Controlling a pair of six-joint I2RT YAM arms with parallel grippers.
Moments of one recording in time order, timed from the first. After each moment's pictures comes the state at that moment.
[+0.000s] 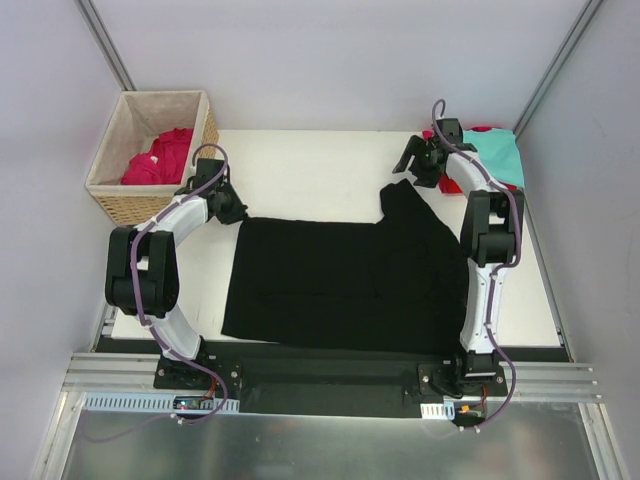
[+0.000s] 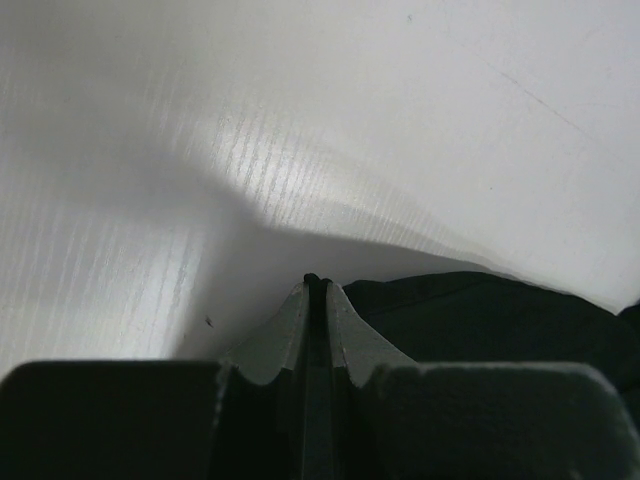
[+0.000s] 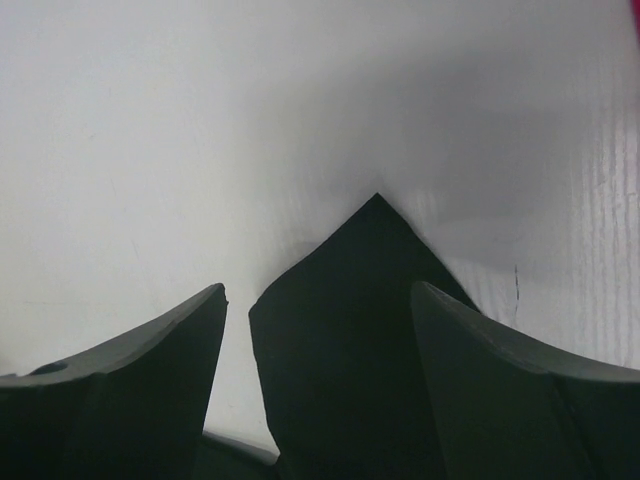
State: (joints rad) left arm -0.09 1.70 1.11 -0.34 0.13 -0.64; right arm 0.08 2.28 1.89 -0.52 -0.24 0.49
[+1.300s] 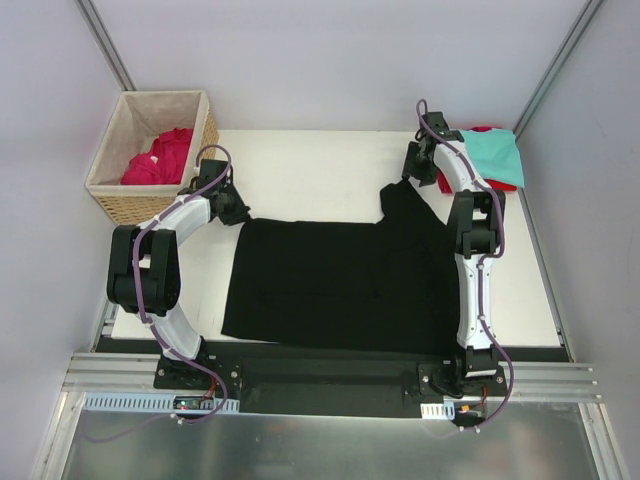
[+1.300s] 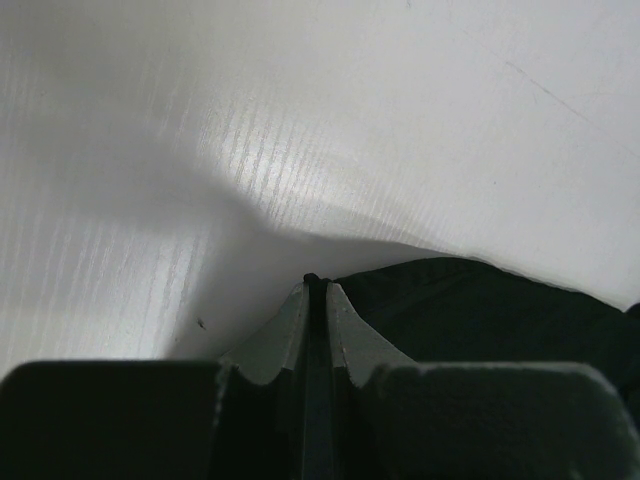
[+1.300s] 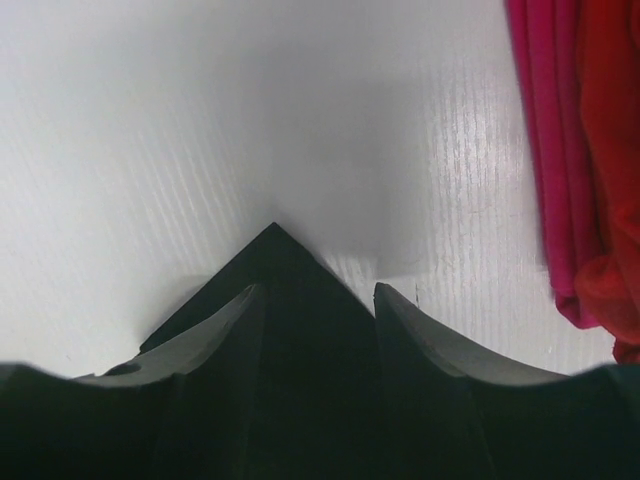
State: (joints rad) left arm -0.10 1.72 1.11 -0.33 0.13 -0.64; right arm 0.12 2.50 2.28 -0.87 0.04 0.30
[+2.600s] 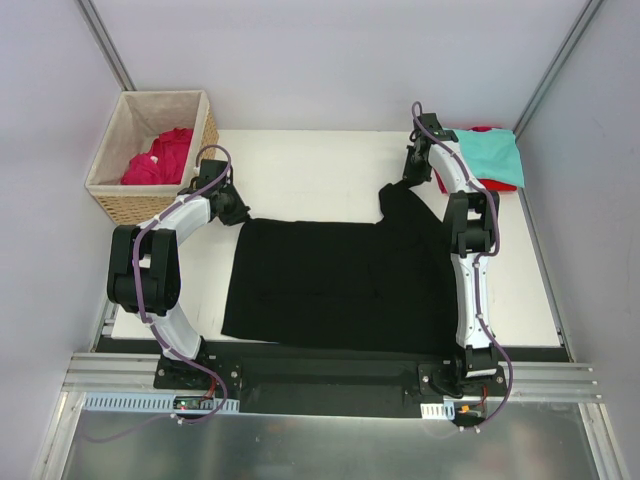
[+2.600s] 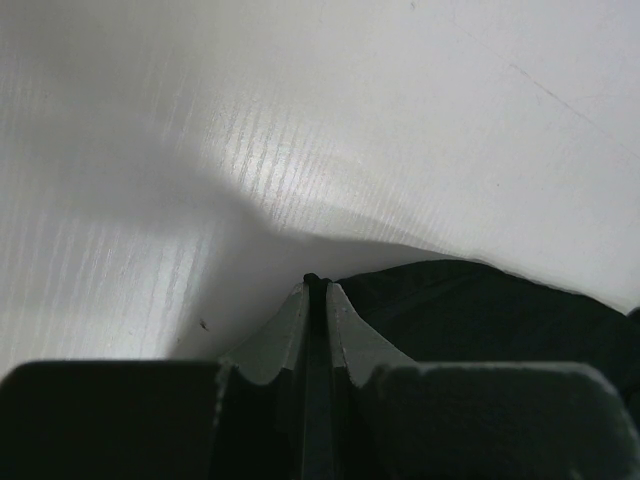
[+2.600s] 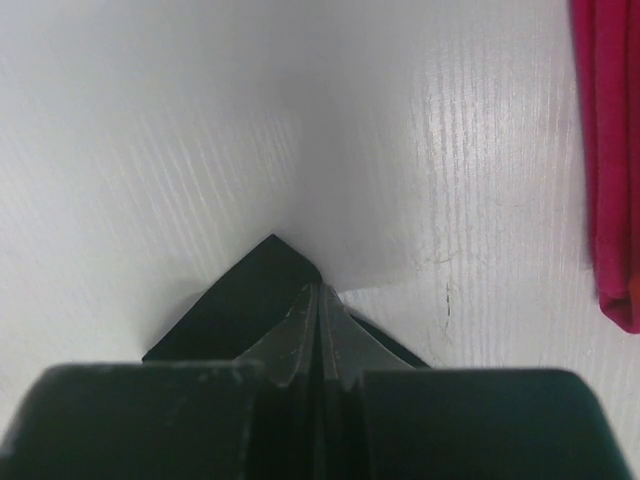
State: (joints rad) left arm -0.10 1.72 1.11 -0.33 0.12 -0.64; right arm 0.14 2.55 2.36 -0.94 0.04 0.32
